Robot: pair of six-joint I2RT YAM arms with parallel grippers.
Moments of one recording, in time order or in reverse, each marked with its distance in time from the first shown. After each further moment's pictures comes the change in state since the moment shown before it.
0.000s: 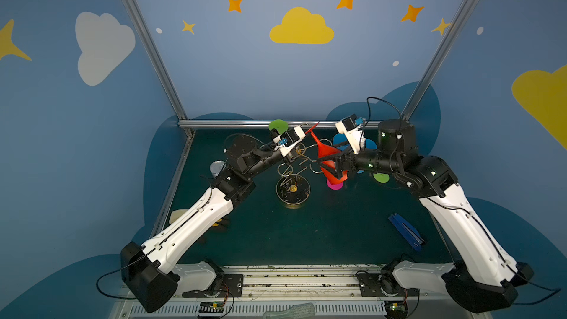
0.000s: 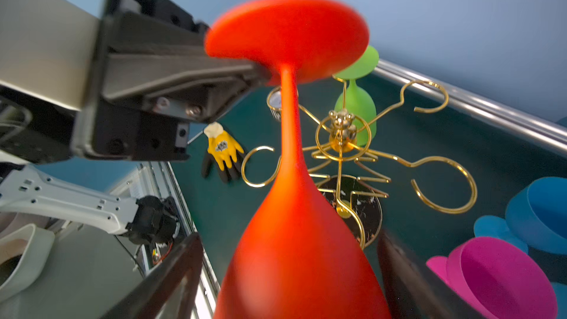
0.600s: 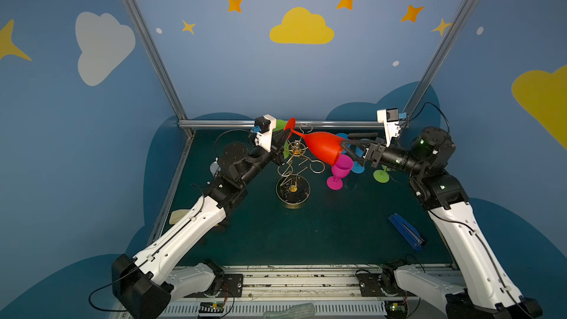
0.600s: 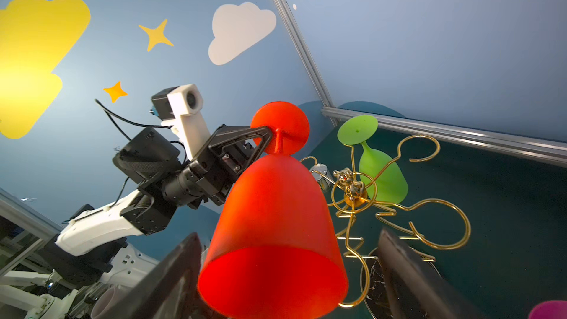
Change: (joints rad) left arm 0.060 -0.093 -0.117 -0.004 -0.198 -0.472; right arm -0.308 -0.190 -0.332 0.541 -0.388 0.383
